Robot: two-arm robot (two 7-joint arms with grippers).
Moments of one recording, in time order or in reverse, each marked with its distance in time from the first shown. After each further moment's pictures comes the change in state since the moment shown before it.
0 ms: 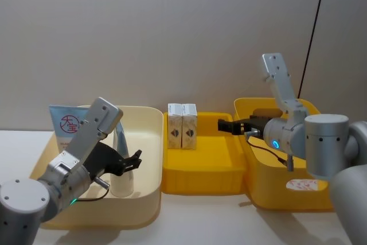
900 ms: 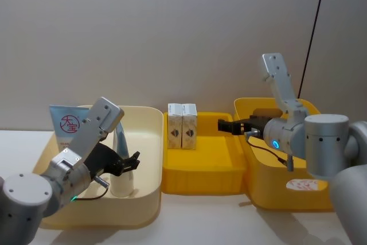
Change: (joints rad) left arm -0.033 -0.014 0.003 0.057 0.019 0.017 -0.019; right arm 0.000 0.000 0.000 0.000 0.000 0.000 0.000
